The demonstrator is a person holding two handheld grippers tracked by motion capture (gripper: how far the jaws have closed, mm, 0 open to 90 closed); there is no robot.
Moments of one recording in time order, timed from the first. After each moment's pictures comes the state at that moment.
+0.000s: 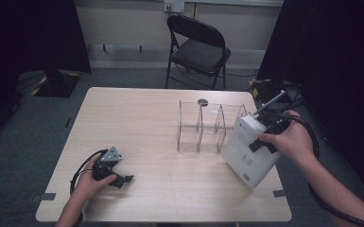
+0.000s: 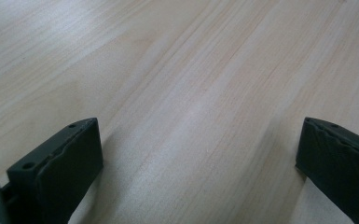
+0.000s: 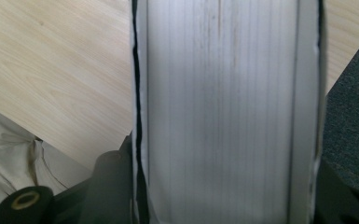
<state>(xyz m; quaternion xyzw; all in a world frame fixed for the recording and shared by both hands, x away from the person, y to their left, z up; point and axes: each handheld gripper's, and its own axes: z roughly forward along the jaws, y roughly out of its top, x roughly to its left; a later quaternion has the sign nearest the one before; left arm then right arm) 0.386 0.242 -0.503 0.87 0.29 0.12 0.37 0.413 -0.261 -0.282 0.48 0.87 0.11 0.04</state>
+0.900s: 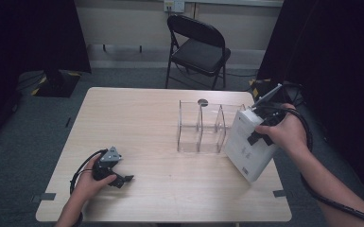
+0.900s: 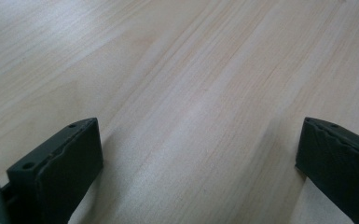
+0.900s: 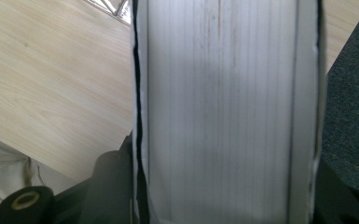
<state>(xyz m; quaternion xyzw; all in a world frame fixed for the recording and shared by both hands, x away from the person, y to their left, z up) 0.386 0.242 -0.503 0.87 0.29 0.12 0.37 0.435 -0.256 -0.280 0.51 0.85 0.10 0.04</state>
